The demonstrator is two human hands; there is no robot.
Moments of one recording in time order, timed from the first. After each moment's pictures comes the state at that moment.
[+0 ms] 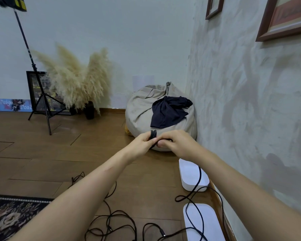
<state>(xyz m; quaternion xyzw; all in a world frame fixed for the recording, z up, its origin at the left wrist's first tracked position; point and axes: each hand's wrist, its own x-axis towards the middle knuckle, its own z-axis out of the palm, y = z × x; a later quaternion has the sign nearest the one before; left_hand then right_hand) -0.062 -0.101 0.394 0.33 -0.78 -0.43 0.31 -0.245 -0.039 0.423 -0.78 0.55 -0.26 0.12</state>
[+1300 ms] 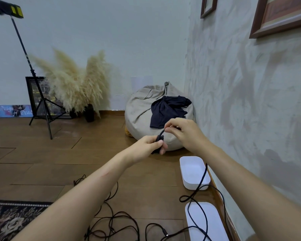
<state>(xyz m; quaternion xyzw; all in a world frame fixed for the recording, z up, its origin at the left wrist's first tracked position) -0.071 -0.075 0.412 0.32 -0.80 -0.45 0.24 -0.274 -0.045 0.431 -0.75 0.53 -0.39 0.03</state>
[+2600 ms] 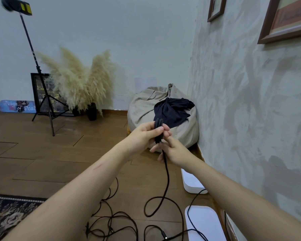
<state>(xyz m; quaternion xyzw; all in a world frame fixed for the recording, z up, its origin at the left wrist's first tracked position) -0.059 -0.075 0.437 0.18 -0.66 -0.63 0.36 -0.221 -0.036 0.398 -0.66 0.49 -0.42 0.39</state>
